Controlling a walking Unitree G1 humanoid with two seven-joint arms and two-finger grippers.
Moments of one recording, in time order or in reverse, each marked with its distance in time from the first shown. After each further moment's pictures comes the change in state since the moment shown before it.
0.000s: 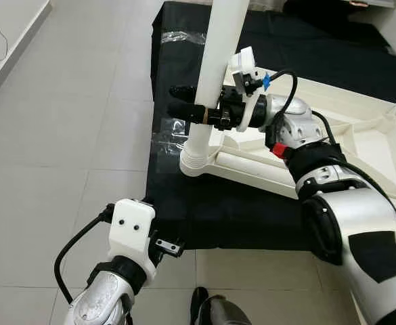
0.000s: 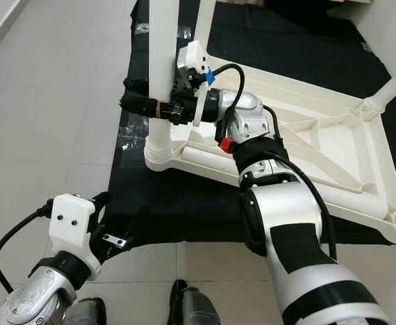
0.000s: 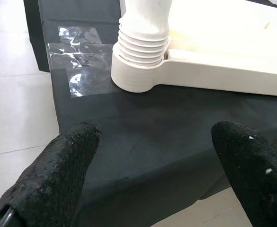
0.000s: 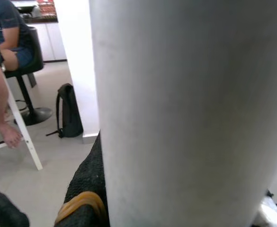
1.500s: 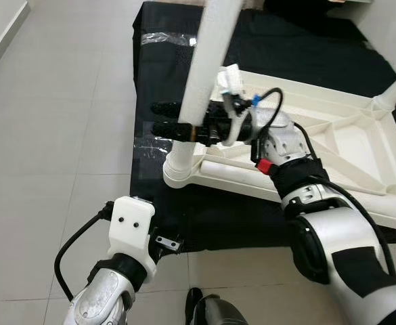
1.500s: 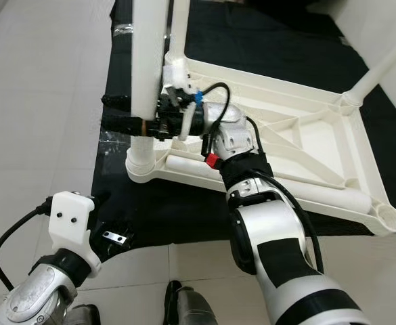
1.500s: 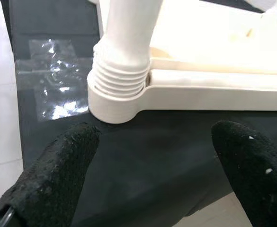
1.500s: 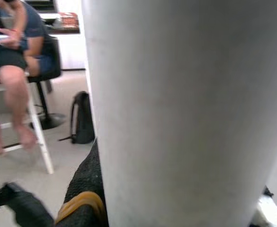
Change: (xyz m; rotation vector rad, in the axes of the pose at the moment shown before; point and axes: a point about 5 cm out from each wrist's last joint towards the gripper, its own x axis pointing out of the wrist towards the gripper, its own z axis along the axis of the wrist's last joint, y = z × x) left arm 0.002 0.000 0.004 0.001 -0.019 0.006; right arm 0.023 0.025 -0.022 0.043 -0.040 0.120
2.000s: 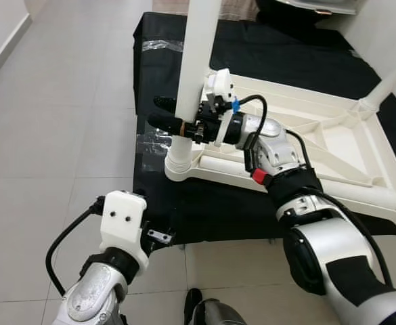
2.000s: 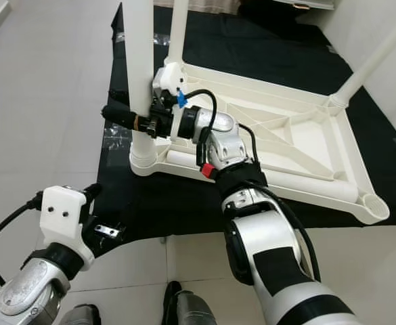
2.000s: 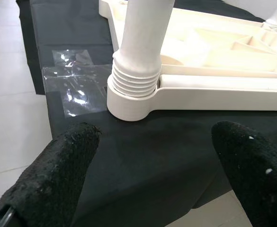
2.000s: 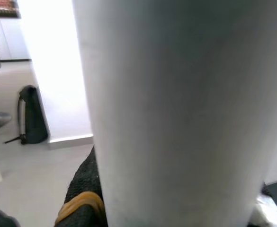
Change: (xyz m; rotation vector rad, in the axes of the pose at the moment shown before) left arm 0.002 0.013 0.003 0.025 -0.010 0.042; right arm 0.006 -0.003 -0.013 -0.009 0.039 -0.233
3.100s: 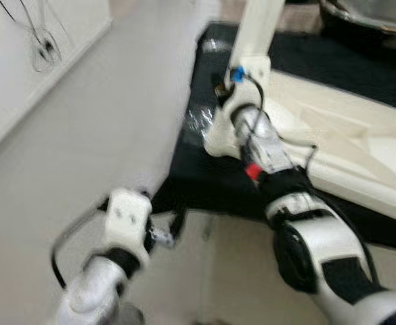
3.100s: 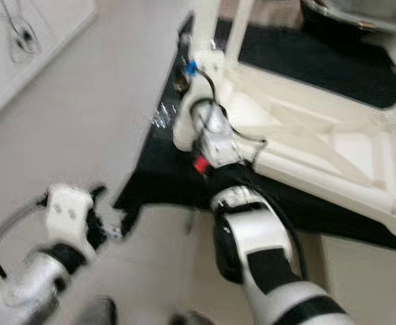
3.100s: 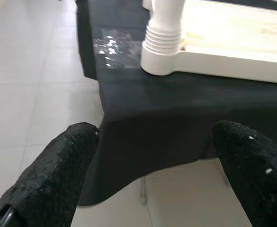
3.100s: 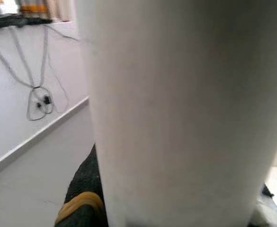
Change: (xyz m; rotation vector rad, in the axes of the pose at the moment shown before) left arm 0.006 0.006 0.001 0.057 -0.011 -0.009; right arm 0.002 -0.037 0.007 0.060 -0.014 -1.129
